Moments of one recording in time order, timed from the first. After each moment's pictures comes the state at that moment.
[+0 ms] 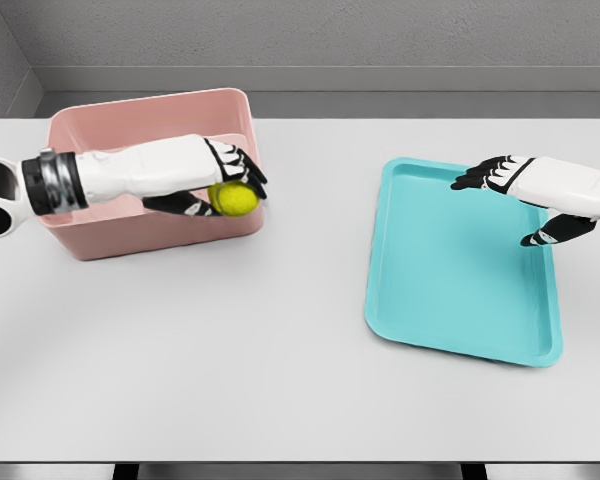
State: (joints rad) left arm -0.84 0.79 -0.89 -1.50 -0.18 -0.61 -0.32; right arm -0.67 -1.12 0.82 -1.50 0.10 -0.61 0.29
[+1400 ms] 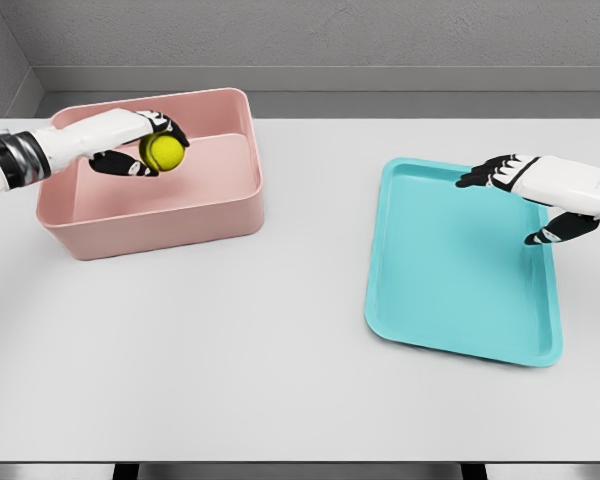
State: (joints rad) left arm -0.89 0.66 -0.84 -0.93 -0.19 -0.61 -0.32; right arm -0.67 -1.12 0.82 -1.47 0.10 -0.61 0.29
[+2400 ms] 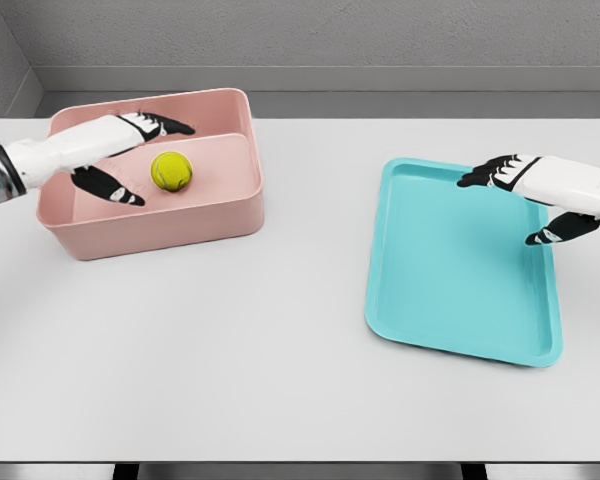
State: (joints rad) left arm -0.76 0.83 -0.80 -1.24 -0.06 -0.61 -0.32; right arm -0.67 -1.12 0.82 -1.46 0.10 -0.61 0.29
